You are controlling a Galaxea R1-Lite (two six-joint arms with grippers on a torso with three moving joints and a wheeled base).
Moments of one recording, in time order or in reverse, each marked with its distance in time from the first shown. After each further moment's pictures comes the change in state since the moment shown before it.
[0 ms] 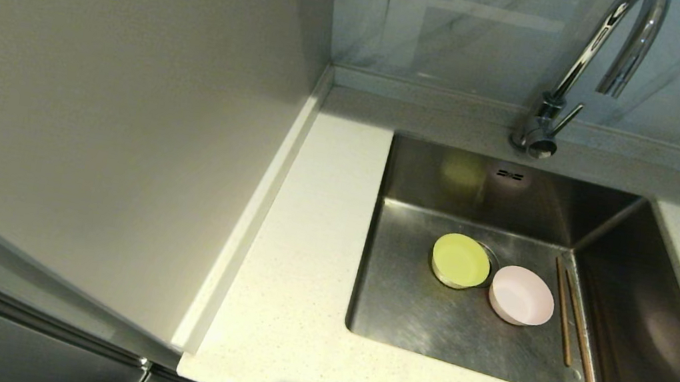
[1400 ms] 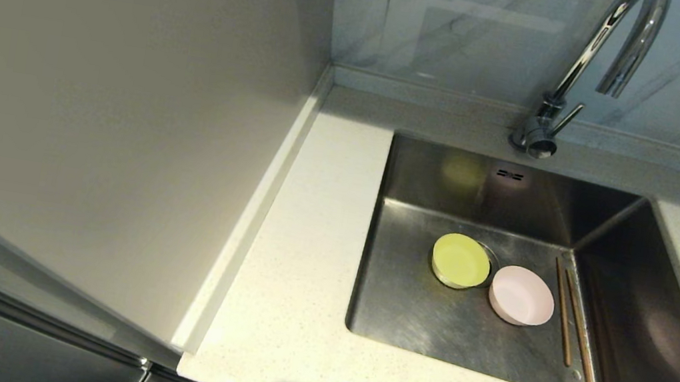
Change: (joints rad) left arm 0.000 0.000 0.000 0.000 -0.001 0.000; right arm 0.000 0.000 0.000 0.000 0.001 0.000
